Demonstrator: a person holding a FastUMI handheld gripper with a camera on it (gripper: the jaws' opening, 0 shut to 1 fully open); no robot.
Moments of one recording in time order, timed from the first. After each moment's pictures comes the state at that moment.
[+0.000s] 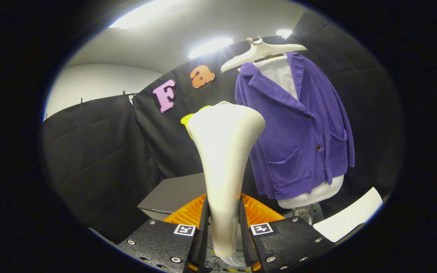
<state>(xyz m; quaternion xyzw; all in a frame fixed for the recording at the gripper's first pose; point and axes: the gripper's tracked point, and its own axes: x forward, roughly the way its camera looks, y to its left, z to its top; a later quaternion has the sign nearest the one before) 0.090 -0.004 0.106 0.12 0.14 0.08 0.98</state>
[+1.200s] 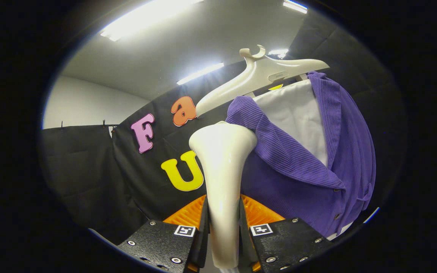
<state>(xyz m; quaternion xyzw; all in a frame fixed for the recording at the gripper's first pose) 0.334 -0.052 0.202 0.13 0.04 0.03 0.99</state>
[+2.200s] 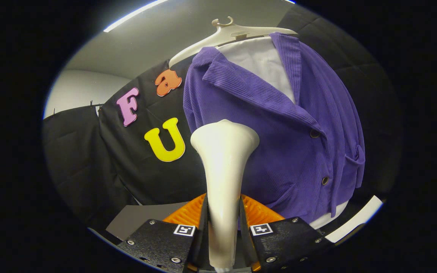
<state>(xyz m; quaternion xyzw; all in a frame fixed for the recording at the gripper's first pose) 0.277 -0.083 0.060 0.14 0.15 -0.01 0.98</state>
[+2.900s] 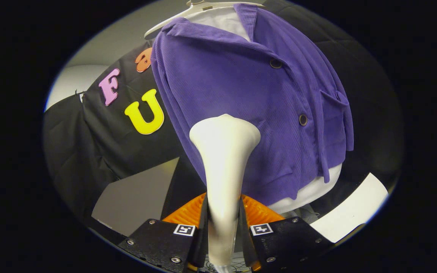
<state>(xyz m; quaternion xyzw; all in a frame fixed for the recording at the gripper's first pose) 0.238 -0.117 -0.074 0.15 0.25 -0.06 0.95</state>
